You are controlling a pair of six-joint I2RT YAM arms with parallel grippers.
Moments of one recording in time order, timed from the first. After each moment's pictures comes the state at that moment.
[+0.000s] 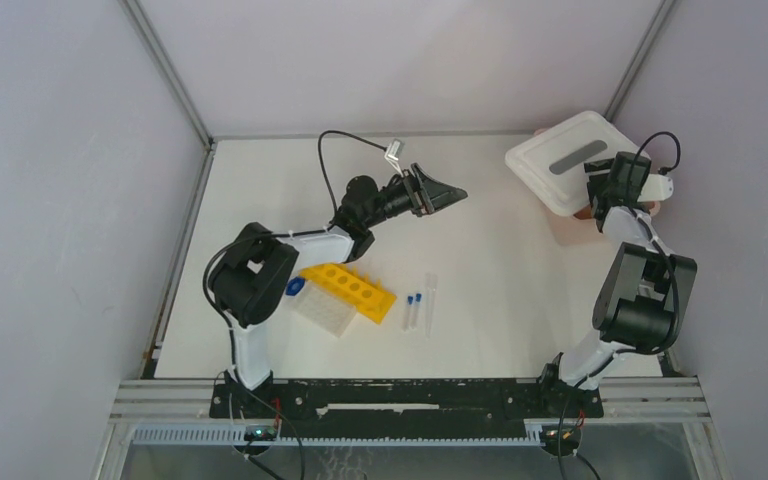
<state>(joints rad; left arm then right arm) -0.66 1.92 1.14 0.97 0.51 -1.06 -0.34 1.63 1.08 -0.01 0.14 1.06</state>
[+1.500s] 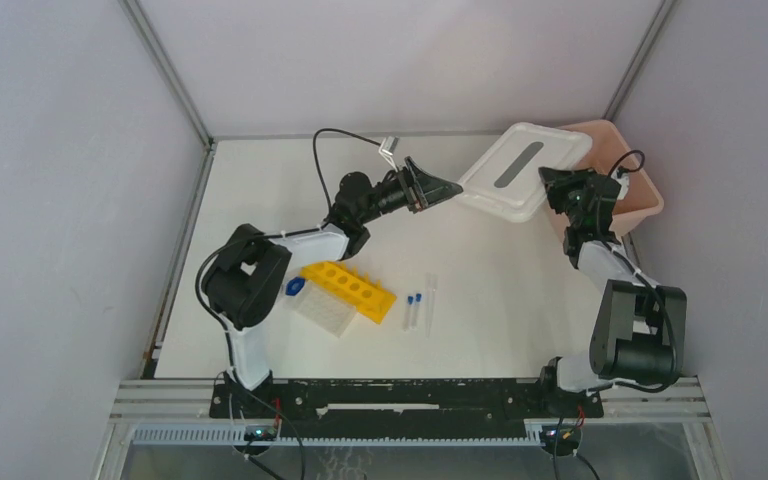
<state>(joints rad) -0.64 1.91 1.15 0.96 0.55 -1.13 -0.19 1.46 0.78 0.41 -0.15 1.13</state>
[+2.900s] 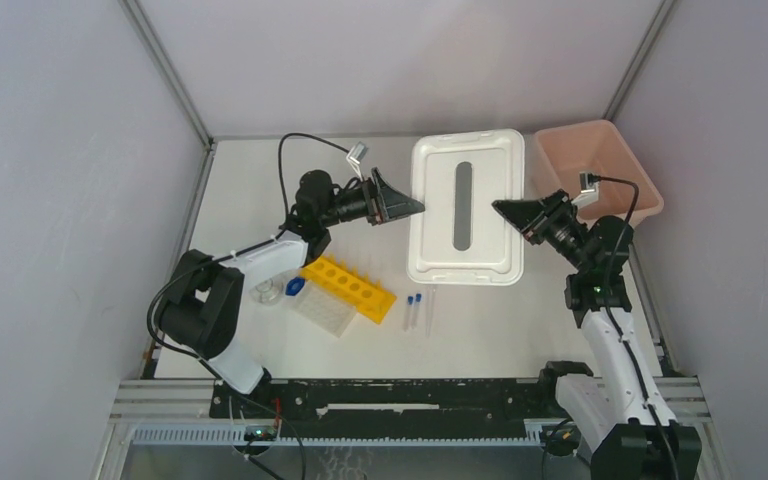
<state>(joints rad) -0.49 1.63 0.95 0.67 0.76 -0.99 -0.07 0.84 0.58 0.30 -0.70 1.07</state>
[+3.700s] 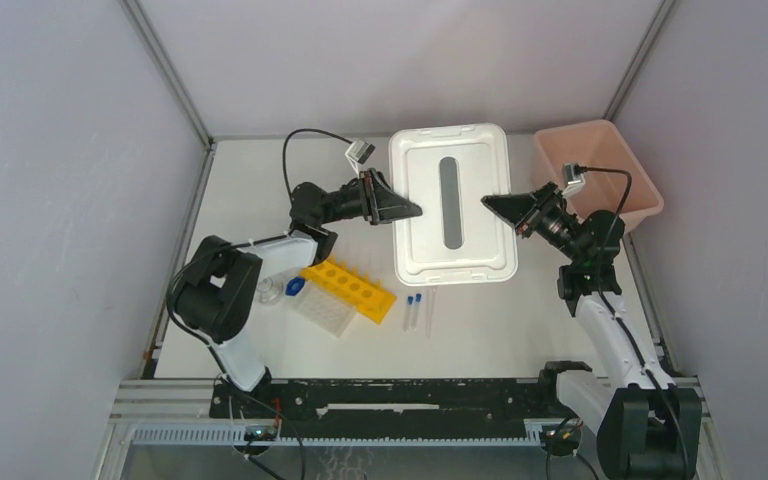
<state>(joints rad) -0.50 1.74 0.95 1.27 0.98 -1.43 -0.02 0.98 0.57 0.57 -0.80 1.24</state>
